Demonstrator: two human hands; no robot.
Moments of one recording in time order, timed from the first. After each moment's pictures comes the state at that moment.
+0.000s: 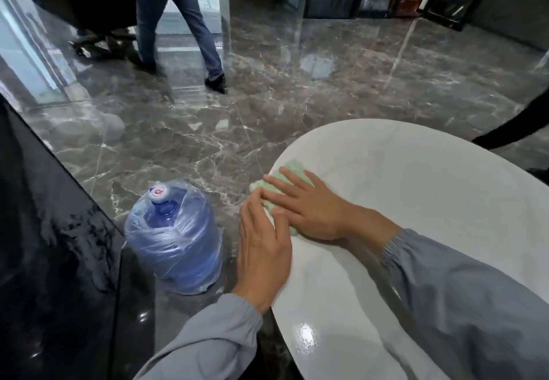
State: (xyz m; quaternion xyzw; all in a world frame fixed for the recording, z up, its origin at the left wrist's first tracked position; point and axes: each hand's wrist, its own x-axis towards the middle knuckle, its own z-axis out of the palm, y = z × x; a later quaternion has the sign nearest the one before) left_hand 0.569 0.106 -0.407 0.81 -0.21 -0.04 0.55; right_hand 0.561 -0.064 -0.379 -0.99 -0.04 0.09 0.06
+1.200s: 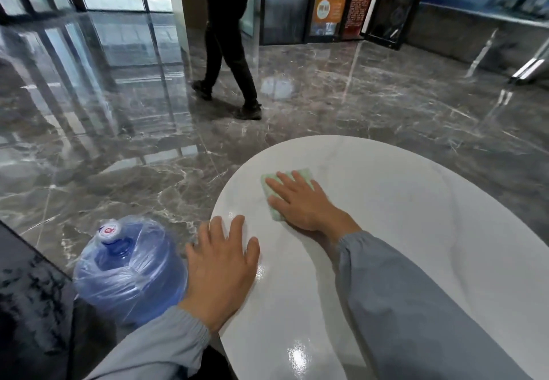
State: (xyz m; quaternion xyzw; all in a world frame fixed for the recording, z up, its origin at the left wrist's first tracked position) left_hand 0.577 0.094 -0.409 0.91 -0.37 0.09 0.18; right_hand 0.538 -0.136 -0.375 -0.96 0.22 0.07 0.13
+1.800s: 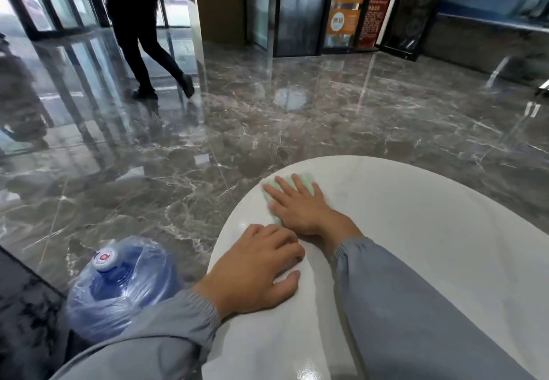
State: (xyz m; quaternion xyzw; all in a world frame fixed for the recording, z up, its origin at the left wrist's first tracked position) left_hand 0.637 0.026 -0.388 0.71 -0.67 0.03 0.20; right_hand 0.613 -0.175 -0.378 -0.97 0.19 0.09 0.10
